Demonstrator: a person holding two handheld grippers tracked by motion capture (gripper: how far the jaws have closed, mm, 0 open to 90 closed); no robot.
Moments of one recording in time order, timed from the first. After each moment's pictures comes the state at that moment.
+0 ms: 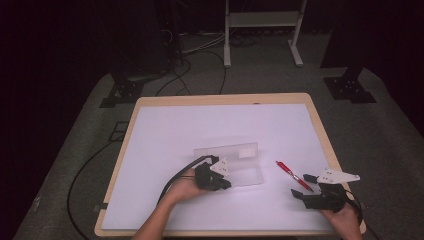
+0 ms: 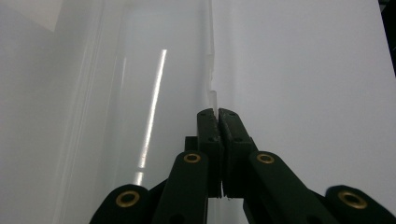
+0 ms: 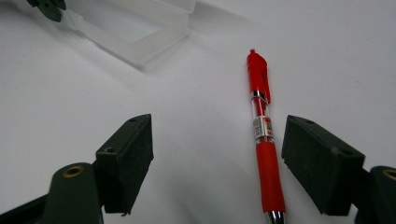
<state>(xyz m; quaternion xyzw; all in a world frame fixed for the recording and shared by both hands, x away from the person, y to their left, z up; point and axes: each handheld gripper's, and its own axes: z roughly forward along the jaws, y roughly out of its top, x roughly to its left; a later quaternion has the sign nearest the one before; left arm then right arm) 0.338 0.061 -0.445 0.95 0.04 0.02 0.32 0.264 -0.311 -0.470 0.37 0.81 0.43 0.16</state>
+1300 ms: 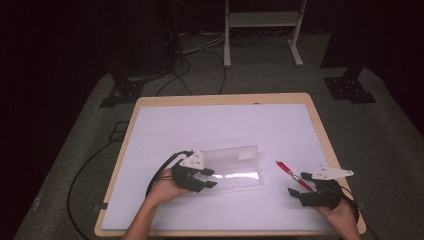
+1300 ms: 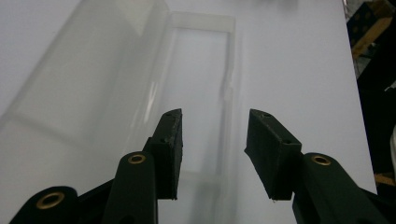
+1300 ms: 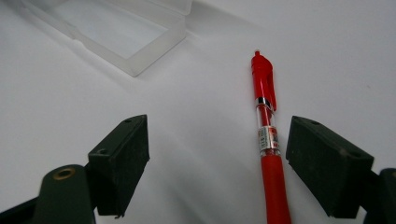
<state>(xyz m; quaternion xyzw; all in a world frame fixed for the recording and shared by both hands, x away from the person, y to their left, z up) 0.330 0.132 -0.420 0.91 0.10 0.04 0.41 0.273 -0.301 -0.466 0.38 0.82 0.41 0.15</state>
